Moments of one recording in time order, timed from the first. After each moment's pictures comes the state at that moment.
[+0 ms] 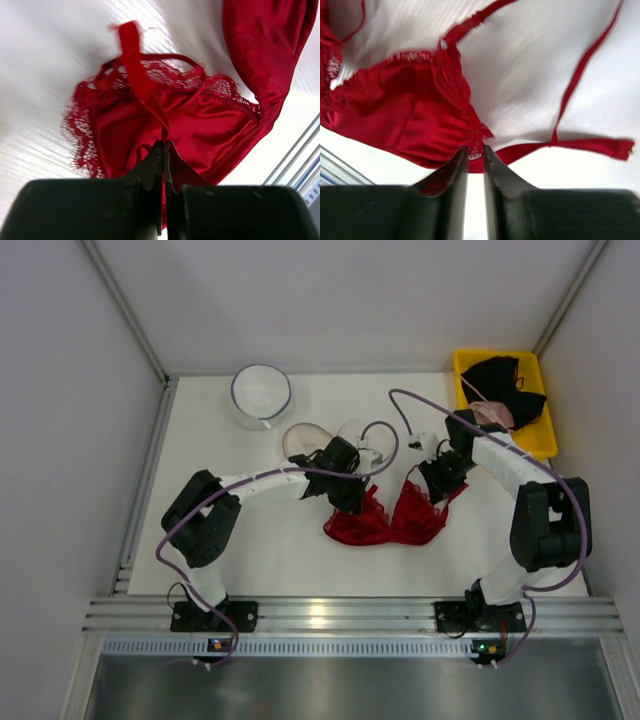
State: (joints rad) left arm -0.80 1.81 1.21 -0.35 0.33 -0.18; right arm 0.16 1.62 1.13 -0.91 -0.33 -0.54
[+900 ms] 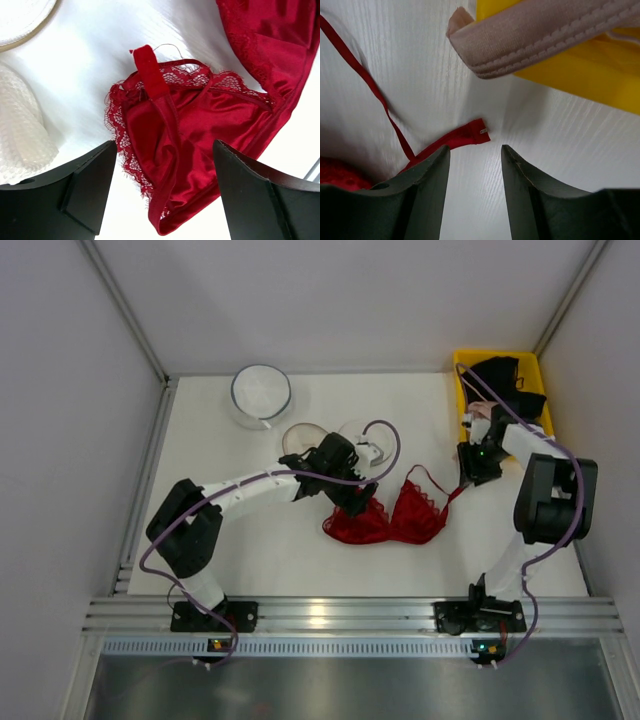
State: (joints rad) left arm -0.81 1.71 1.19 -0.34 0.22 0.00; right arm -0.14 1.79 1.21 -0.76 -0.21 -0.30
